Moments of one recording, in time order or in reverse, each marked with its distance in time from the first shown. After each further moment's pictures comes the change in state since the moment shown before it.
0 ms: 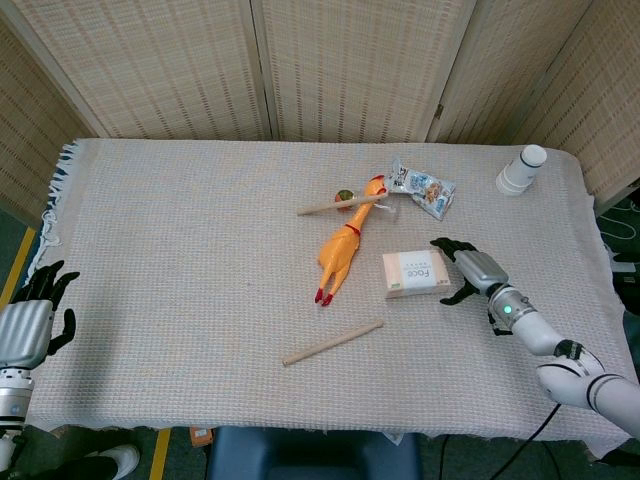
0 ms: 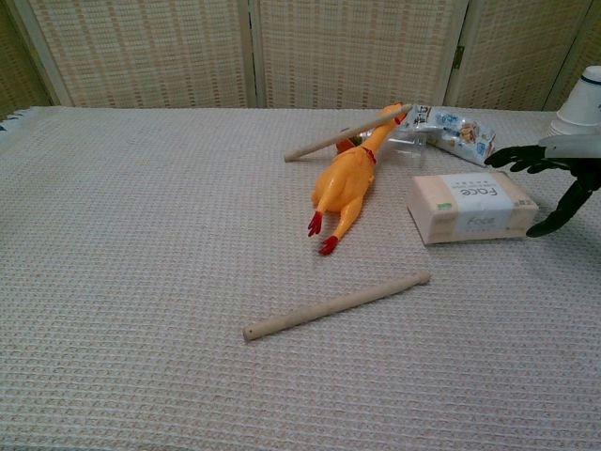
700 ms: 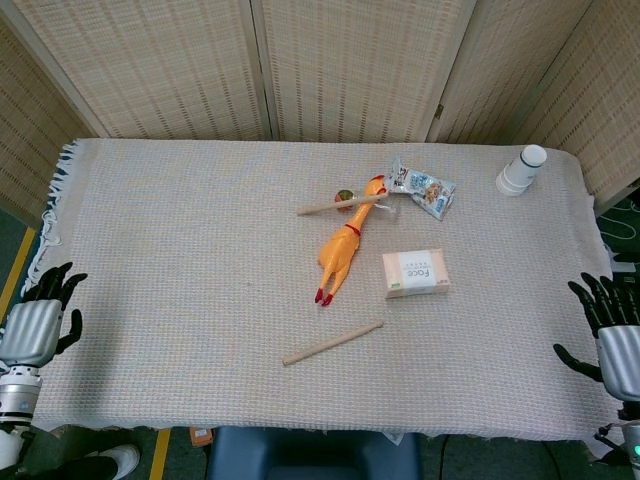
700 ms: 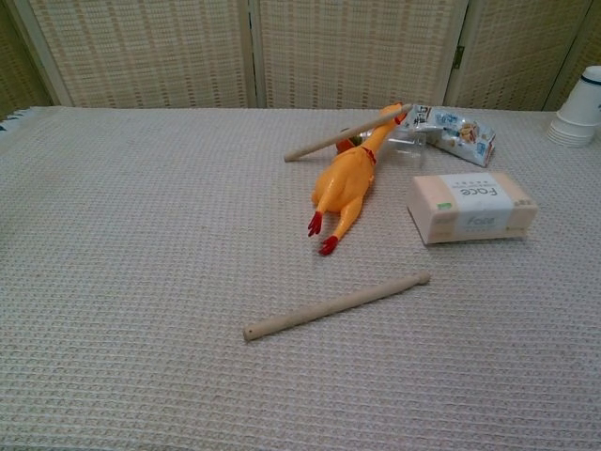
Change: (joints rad) left arm -0.017 -0.032 0.002 0.022 -0.020 -0.024 0.039; right arm -0.626 0.170 -0.071 -0.241 -0.062 0.981 -0.445
